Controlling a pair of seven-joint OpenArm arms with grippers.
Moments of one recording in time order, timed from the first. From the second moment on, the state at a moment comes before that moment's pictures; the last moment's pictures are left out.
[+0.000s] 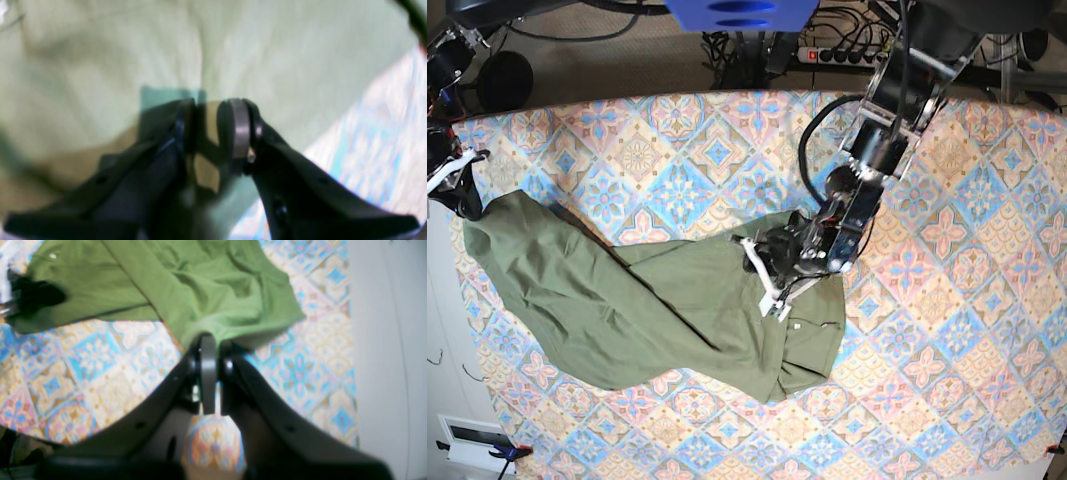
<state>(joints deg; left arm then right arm) -18.8 -6.2 28.0 61.9 -27.7 -5.0 45.5 -13.0 22.9 57.5 107.7 60.2 40.9 -77.7</state>
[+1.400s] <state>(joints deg) -21.4 -13.3 5.1 68.4 -53.0 -3.9 59.1 -12.8 22.7 57.5 107.7 60.5 40.9 -77.5</state>
